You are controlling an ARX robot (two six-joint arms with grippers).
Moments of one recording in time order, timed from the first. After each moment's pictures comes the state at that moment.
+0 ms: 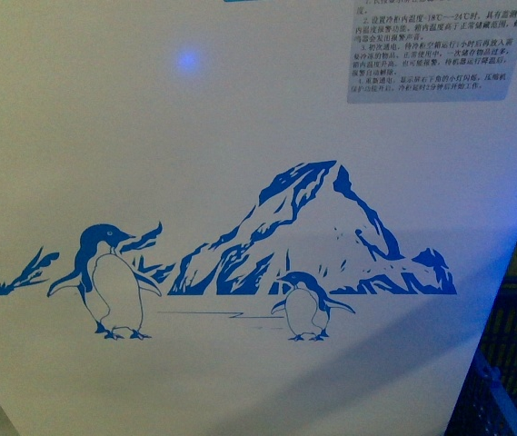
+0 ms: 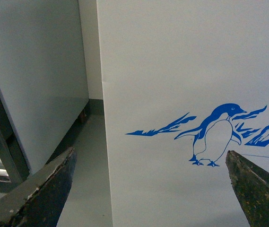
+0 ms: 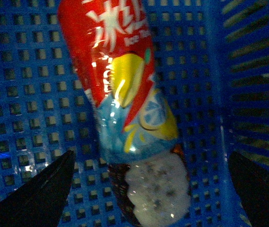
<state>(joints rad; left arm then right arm) 0.00 0.00 0.01 0.00 0.00 -0.01 -0.39 2.77 1.02 0.79 0.14 -0.28</state>
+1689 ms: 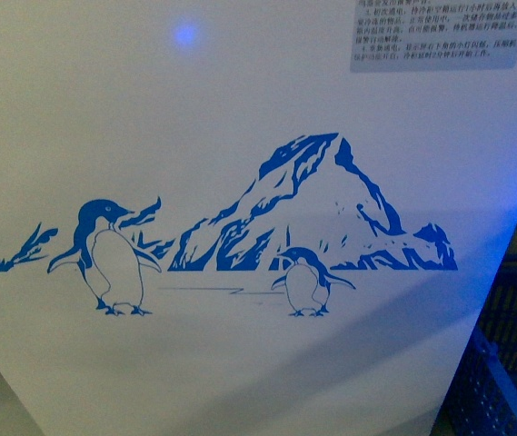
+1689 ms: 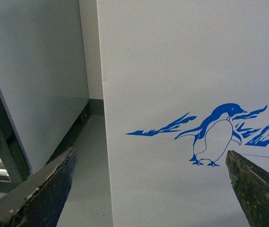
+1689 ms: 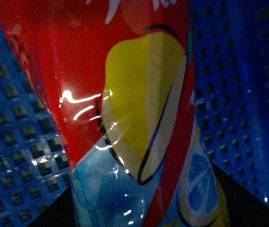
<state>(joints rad) 0.00 0.00 0.01 0.00 0.00 -0.01 -0.36 2.79 1.07 0.65 0.25 -0.05</state>
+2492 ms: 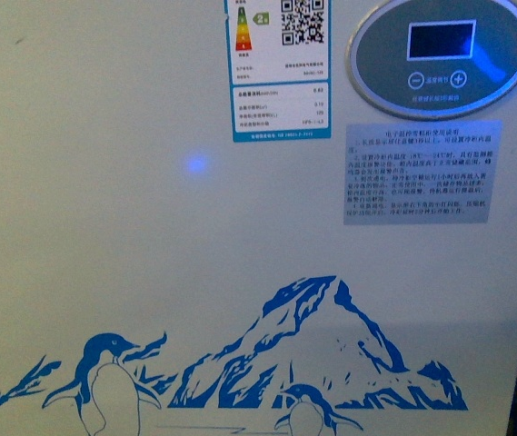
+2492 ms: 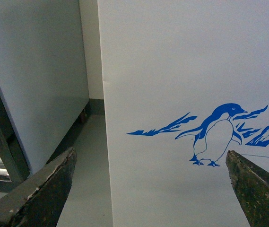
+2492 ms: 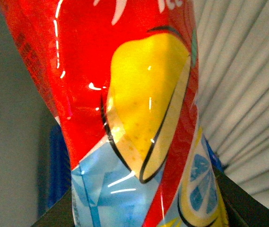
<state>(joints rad) 0.00 0.00 0.01 0.00 0.00 -0.01 -0.41 1.29 0.68 0.23 -0.07 -0.05</state>
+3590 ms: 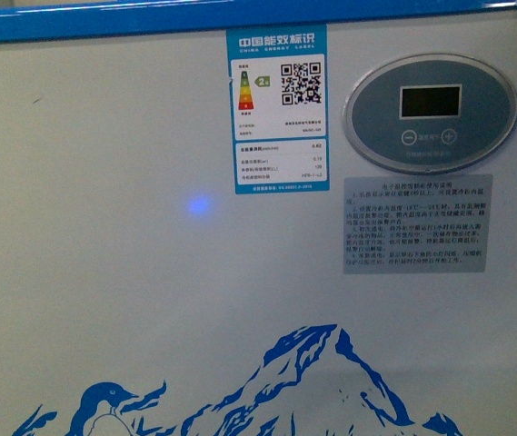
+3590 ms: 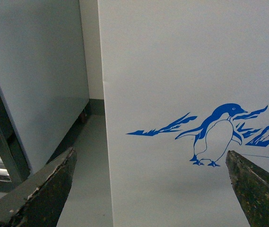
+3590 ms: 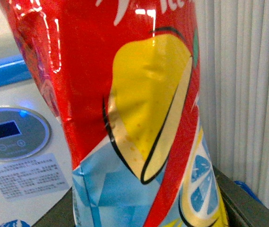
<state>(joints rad) 0.00 0.00 0.01 0.00 0.00 -0.01 0.19 0.41 0.59 -0.03 0.42 0.17</state>
